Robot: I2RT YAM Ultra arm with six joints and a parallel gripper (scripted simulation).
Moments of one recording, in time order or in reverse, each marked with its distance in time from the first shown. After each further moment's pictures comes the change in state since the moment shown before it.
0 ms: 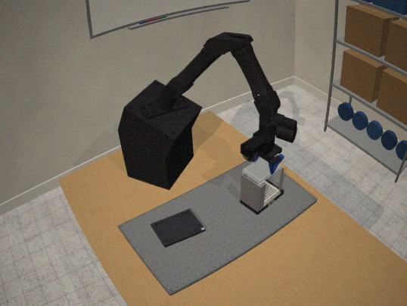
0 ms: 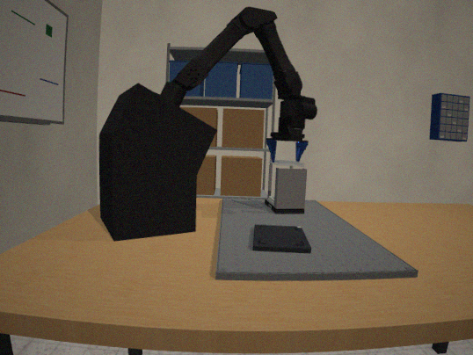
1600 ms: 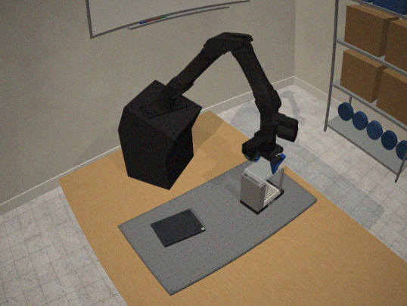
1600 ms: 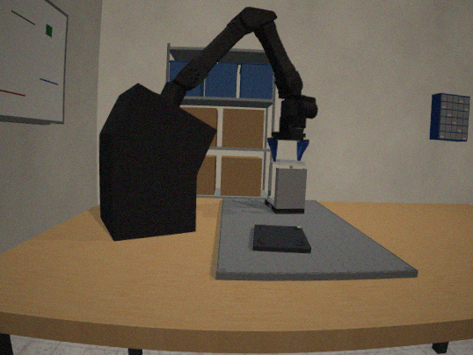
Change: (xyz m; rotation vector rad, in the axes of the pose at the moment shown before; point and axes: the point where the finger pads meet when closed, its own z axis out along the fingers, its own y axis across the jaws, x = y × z) arm 0.003 0.005 -0.003 -0.011 0.003 -0.001
